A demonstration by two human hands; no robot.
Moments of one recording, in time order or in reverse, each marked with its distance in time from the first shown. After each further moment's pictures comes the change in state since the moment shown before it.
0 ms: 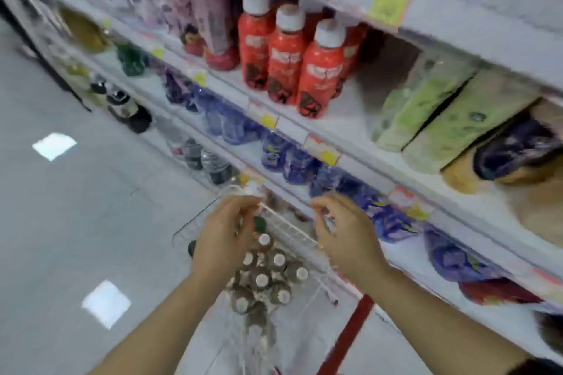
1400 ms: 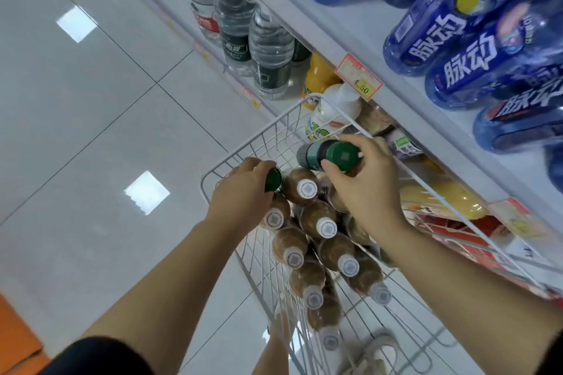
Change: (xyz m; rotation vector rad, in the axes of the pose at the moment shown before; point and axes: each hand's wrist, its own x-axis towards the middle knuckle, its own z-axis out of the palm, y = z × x) left_hand 0.035 -0.298 0.073 0.553 -0.544 -0.433; right_hand 0.081 0.079 0.299 0.174 -0.038 0.306
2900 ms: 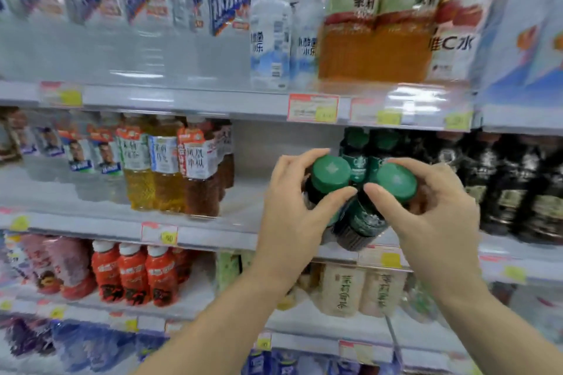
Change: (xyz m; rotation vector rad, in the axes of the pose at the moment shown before) left_hand -0.432 0.513 -0.288 -0.873 0.444 1.480; right_hand -0.307 -0.201 -0.629 0.095 1.197 -0.496
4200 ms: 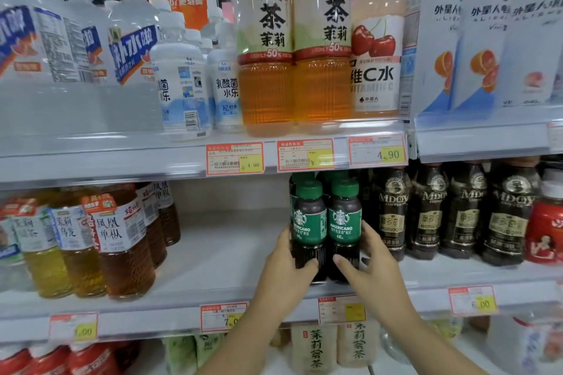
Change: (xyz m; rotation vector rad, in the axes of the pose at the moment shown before) left_hand 0.033 -0.105 0.093 0.045 -0.313 -0.398; right_hand 0.009 0.141 0.001 -0.065 -0.217 0.381
